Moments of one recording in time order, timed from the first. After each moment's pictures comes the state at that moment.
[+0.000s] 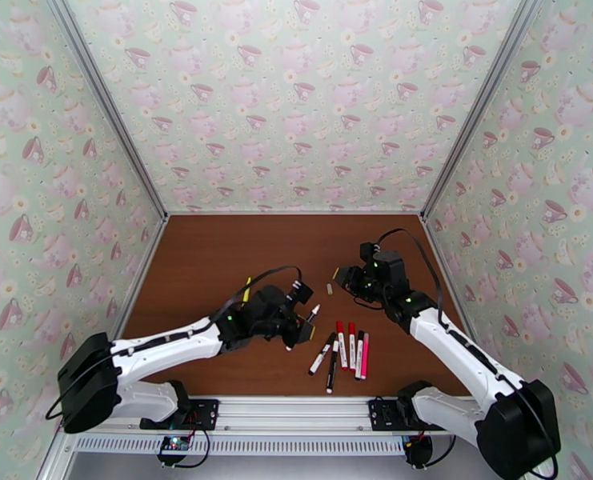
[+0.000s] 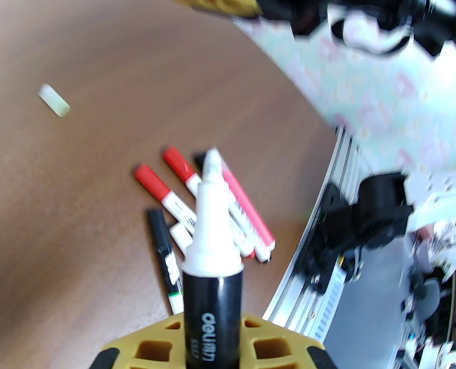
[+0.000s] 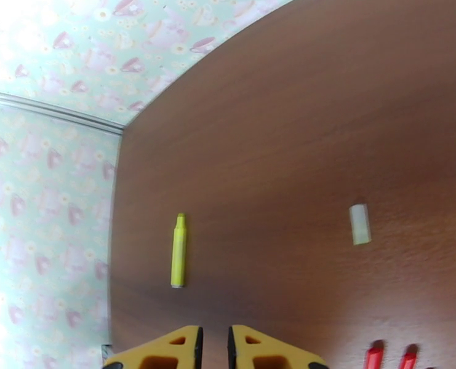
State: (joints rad) left arm -0.94 1.30 0.78 -0.06 0.30 -0.49; right arm 0.38 1.14 0.83 -0.28 -0.30 0.73
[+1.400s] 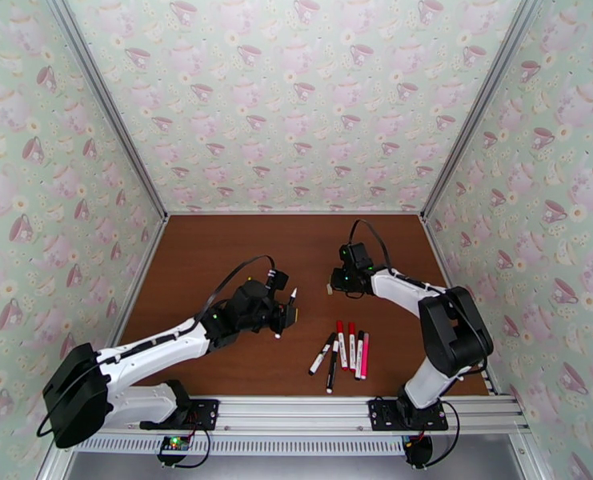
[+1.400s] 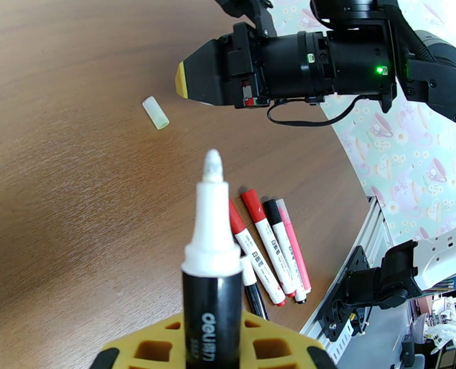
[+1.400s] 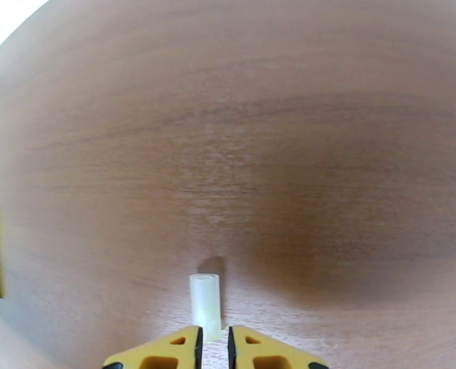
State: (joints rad) left arm -0.85 1.25 0.73 -0.07 0.19 -0.59; right arm 0.37 1.70 1.01 -0.32 -0.09 0.39
